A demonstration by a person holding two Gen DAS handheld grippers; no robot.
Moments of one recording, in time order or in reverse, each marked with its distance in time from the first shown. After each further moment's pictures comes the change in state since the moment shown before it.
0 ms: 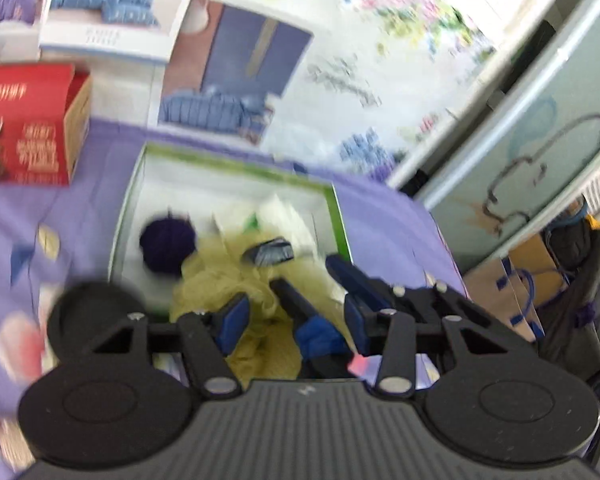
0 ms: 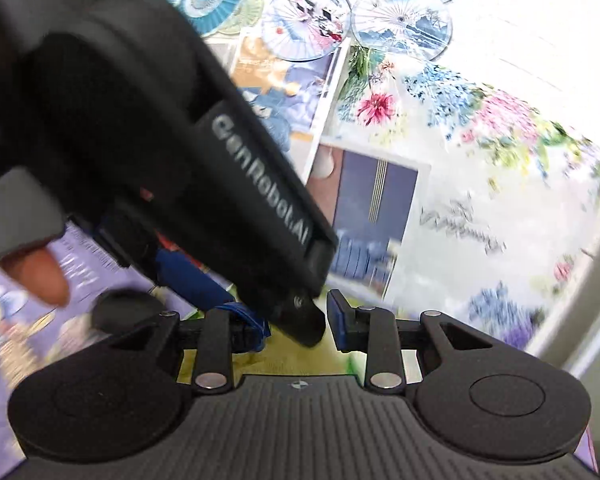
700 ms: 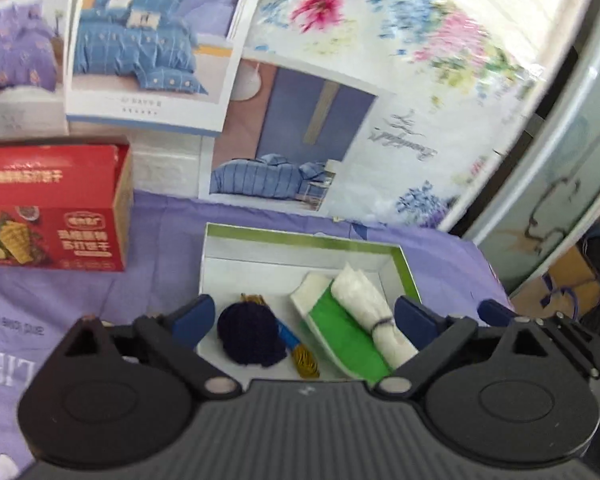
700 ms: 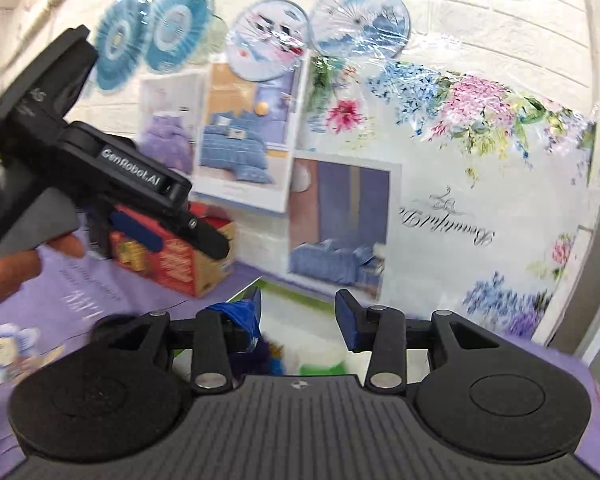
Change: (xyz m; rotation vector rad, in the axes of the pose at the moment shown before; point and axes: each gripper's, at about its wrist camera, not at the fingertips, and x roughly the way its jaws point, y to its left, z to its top) left arm -0.020 0.046 0.028 0.122 -0.101 0.108; right arm -0.054 -0.030 -0.020 0.129 -0.037 0.061
